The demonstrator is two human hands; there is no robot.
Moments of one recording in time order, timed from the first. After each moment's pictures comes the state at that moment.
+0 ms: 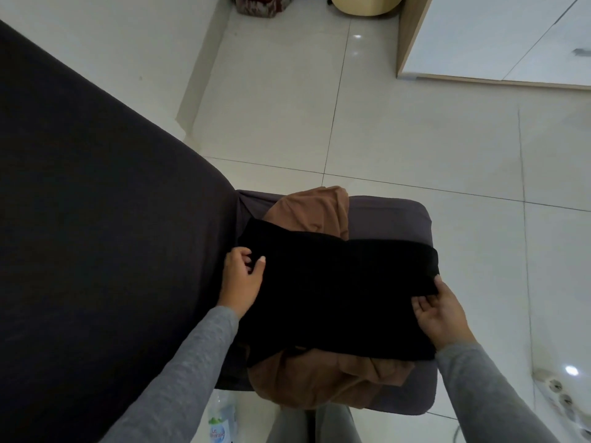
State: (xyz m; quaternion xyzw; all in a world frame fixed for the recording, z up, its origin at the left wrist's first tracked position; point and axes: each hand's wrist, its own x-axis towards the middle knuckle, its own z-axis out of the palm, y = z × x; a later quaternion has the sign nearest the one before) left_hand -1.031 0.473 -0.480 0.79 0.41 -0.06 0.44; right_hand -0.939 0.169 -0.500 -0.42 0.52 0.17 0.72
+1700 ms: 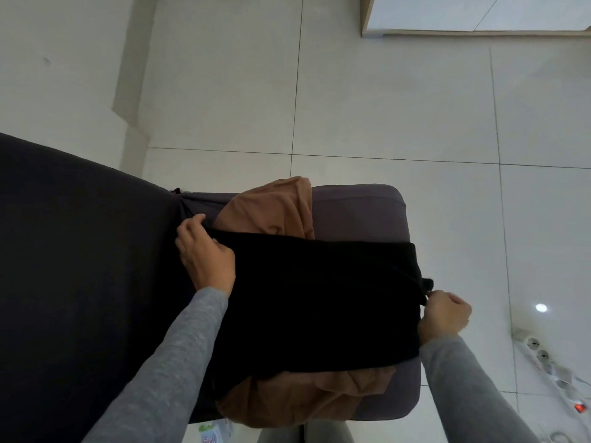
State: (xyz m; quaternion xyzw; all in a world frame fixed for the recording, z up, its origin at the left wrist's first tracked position) left_hand -0.954 0.461 -0.513 0.87 0.42 0.06 0.24; right_hand -0.935 0.137 -0.541 -0.71 0.57 0.05 0.42
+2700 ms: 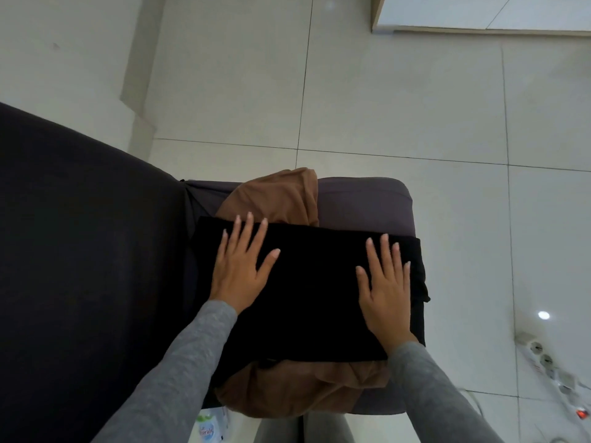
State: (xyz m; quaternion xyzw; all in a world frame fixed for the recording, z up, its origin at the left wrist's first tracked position) left_hand -0.993 0.448 -0.543 0.98 0.09 -0.12 0.14; right_hand -0.963 0.190 -0.556 -0.96 -0.07 0.12 0.22
